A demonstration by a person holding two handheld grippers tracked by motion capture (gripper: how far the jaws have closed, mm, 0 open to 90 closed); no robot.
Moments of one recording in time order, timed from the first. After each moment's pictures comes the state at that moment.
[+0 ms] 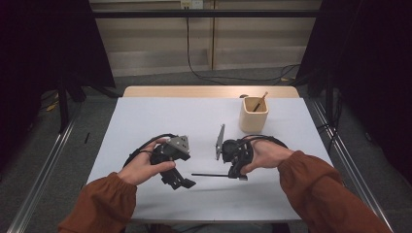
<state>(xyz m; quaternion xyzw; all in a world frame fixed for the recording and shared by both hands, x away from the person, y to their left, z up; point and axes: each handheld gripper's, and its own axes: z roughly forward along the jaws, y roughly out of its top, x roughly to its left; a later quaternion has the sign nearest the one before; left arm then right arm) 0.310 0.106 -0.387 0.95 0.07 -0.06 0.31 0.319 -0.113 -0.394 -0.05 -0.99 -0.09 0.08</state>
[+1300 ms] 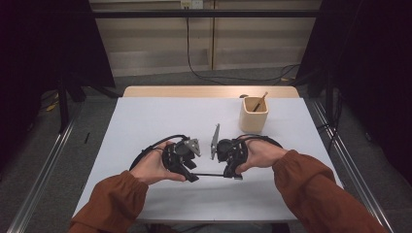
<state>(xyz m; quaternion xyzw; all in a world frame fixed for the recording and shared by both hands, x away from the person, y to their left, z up) 0.321 0.083 -0.399 0.97 0.06 -0.05 0.23 0.324 -0.102 -0.396 -0.05 -0.99 -0.10 0.08</state>
